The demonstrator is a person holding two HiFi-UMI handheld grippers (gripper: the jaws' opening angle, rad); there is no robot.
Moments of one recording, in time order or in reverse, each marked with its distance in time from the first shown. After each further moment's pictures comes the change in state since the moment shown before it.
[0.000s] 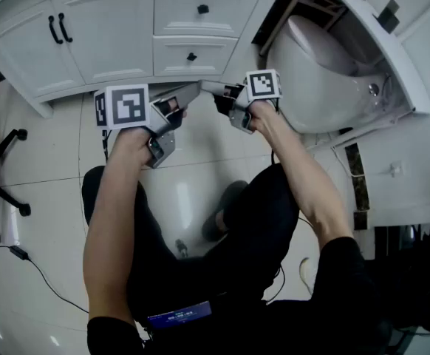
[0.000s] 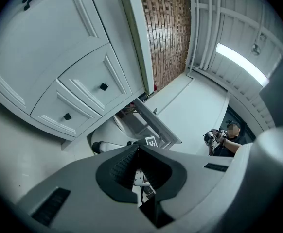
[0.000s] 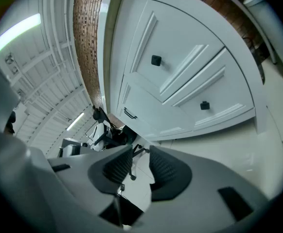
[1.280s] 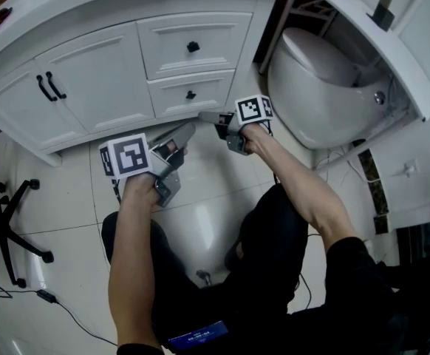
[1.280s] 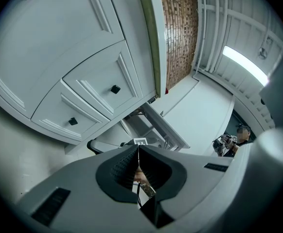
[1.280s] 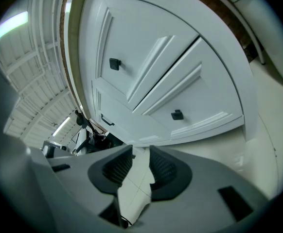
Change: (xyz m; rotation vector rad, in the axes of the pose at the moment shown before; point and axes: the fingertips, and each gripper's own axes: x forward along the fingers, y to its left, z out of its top) left arm 0.016 0.046 0.020 -0.055 -0.005 0.028; right arm 0.020 -0.099 0.027 0.059 -0.026 -0.114
